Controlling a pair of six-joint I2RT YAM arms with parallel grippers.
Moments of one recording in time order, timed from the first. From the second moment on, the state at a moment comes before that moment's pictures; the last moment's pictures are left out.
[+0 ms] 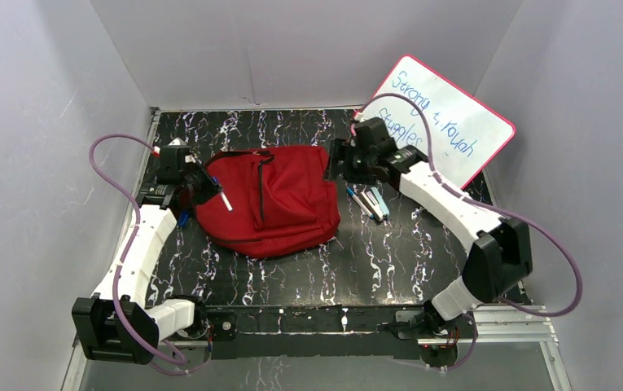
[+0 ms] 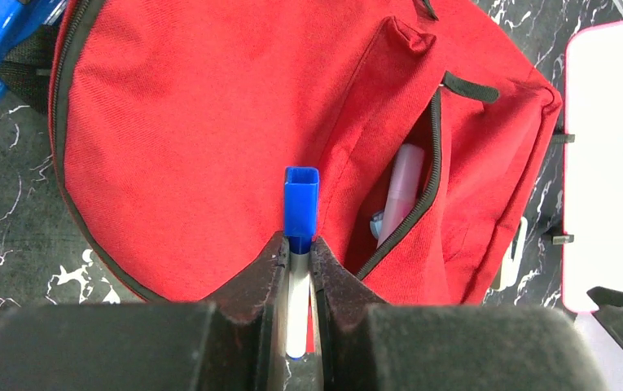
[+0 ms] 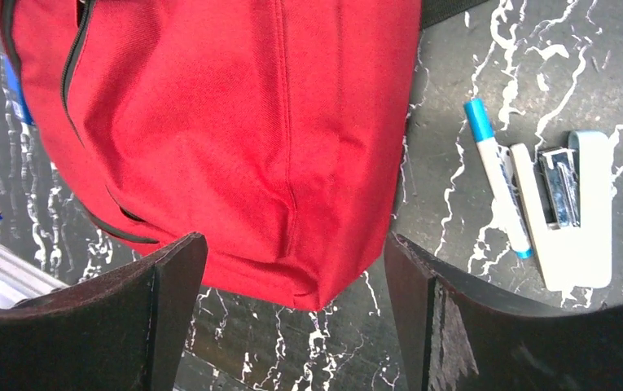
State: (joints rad) left arm -0.10 1.14 1.00 -0.65 0.03 -0.69; right arm 0.57 1.49 1.29 -0.56 -0.13 0.55
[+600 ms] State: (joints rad) left arm -0.06 1.10 0.99 -0.69 0.06 -0.65; right arm 0.95 2.07 1.99 -0.78 0.11 0.50
